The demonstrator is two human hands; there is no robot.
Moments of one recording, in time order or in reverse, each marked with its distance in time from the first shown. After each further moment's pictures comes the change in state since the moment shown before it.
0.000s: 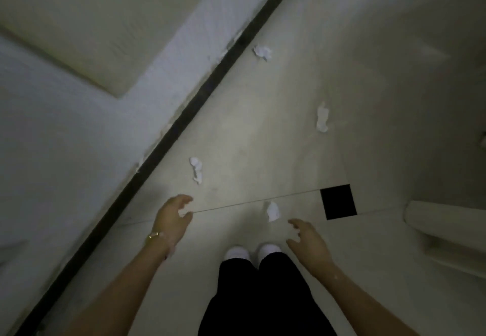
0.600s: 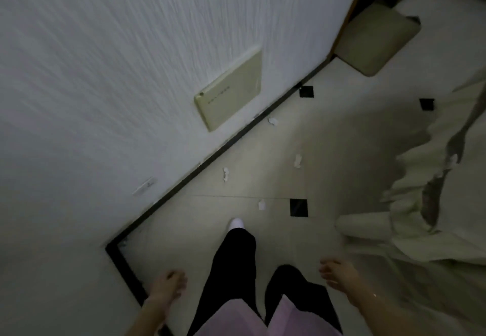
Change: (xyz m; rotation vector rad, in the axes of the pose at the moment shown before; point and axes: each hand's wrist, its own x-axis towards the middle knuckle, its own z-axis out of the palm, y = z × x) left_hand -0.520 0.027 -0.093 -0.693 0.052 -0.560; right_hand -0.449 0.006 -0.210 0.374 0.012 0.258
